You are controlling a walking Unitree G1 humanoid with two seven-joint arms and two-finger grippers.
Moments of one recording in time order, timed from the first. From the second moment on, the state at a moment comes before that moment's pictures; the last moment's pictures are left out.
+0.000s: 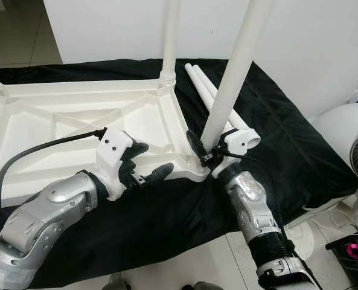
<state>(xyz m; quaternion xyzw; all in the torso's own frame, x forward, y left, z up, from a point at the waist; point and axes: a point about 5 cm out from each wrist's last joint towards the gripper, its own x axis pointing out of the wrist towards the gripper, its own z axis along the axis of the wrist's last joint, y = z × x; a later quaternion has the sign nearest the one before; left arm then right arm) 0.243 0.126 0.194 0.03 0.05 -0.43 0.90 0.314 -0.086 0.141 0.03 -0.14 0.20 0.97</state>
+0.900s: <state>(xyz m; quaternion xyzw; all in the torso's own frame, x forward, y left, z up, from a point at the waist) 0.243 0.124 0.194 0.03 0.04 -0.44 0.90 0.316 -0.069 0.131 0.04 -0.10 0.10 0.99</state>
